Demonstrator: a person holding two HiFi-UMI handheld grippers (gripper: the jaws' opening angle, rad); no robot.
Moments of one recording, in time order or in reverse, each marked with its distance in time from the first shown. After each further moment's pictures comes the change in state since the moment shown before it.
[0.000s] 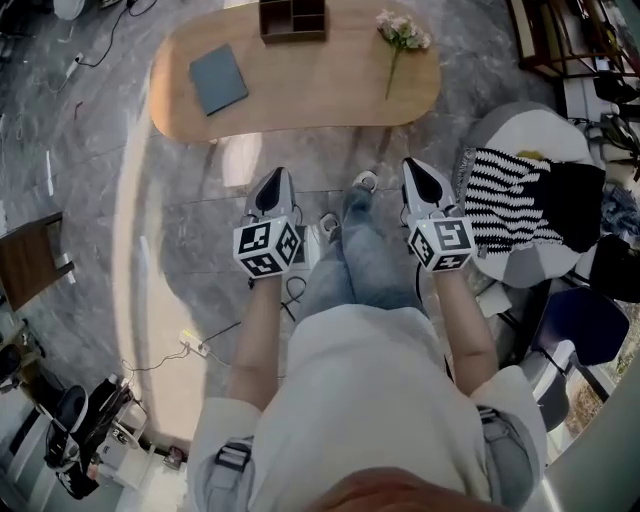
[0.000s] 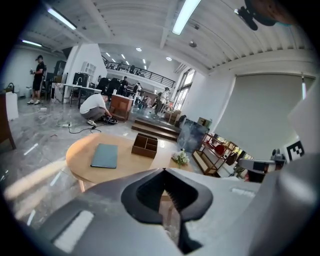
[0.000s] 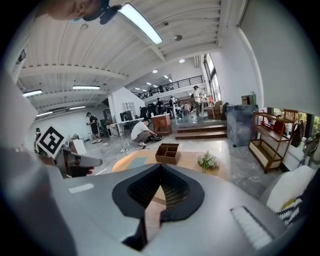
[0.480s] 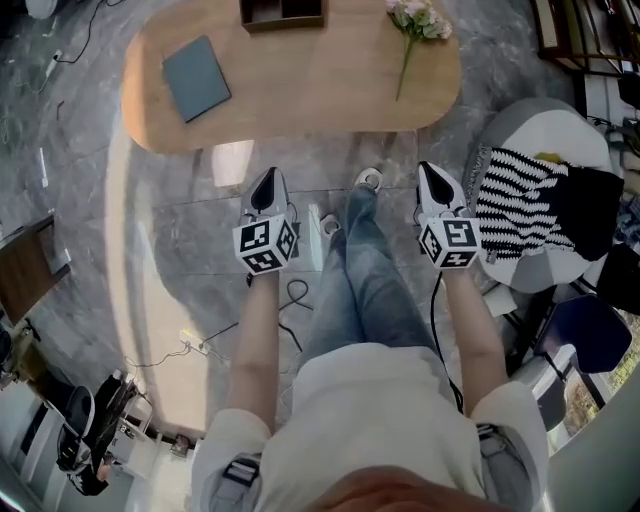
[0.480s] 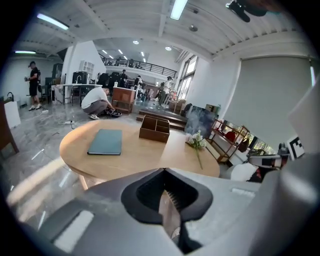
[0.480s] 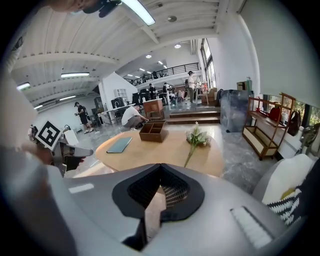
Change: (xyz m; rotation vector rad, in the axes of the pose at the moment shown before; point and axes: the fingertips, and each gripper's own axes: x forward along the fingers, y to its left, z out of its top) left arm 0.120 0.070 -0.078 0.049 0.079 0.073; right arm 0.088 -0.091 -0.116 0.016 0.148 -0.077
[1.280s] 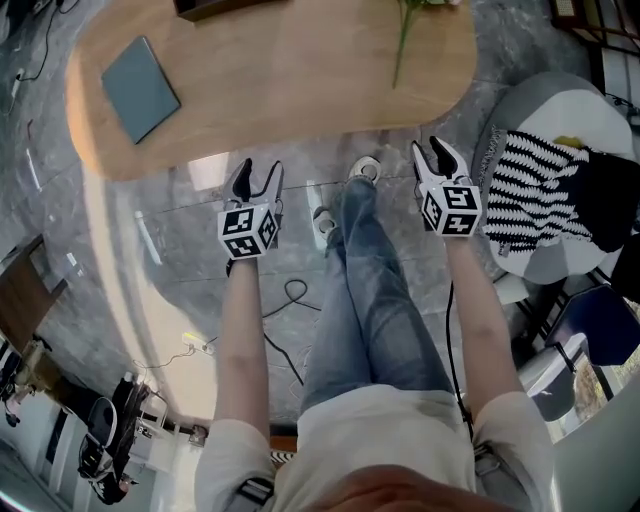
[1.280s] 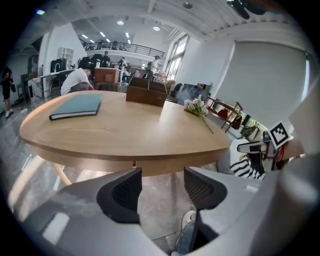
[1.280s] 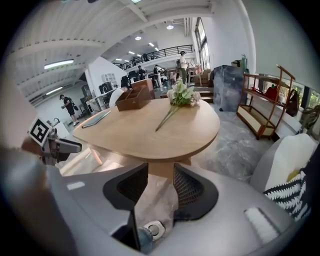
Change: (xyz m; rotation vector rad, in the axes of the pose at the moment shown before) left arm 0.137 0.032 -0.121 0.096 0.197 -0.118; right arm 0.117 -0.098 -0.139 0.056 0.191 -0.074
